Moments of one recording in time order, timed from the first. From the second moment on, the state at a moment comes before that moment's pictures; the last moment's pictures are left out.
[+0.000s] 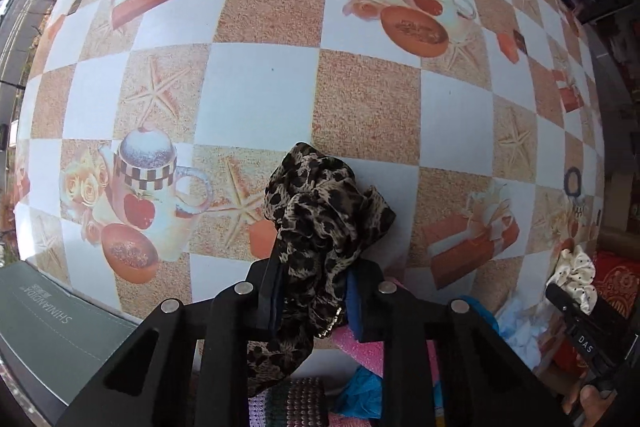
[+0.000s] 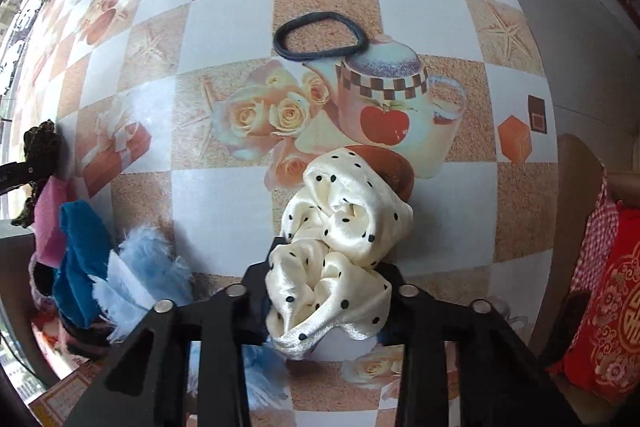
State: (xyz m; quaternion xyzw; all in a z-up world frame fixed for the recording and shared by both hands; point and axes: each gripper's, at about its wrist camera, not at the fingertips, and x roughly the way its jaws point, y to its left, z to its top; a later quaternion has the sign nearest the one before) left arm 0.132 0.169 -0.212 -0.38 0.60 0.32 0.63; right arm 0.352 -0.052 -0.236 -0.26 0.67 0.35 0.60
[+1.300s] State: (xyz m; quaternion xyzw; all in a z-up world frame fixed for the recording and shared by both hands) left arm -0.009 0.019 -0.057 -0.25 0.57 0.26 0.74; right arm 0.185 -0.068 -0.045 -0.22 0.60 0.52 0.57
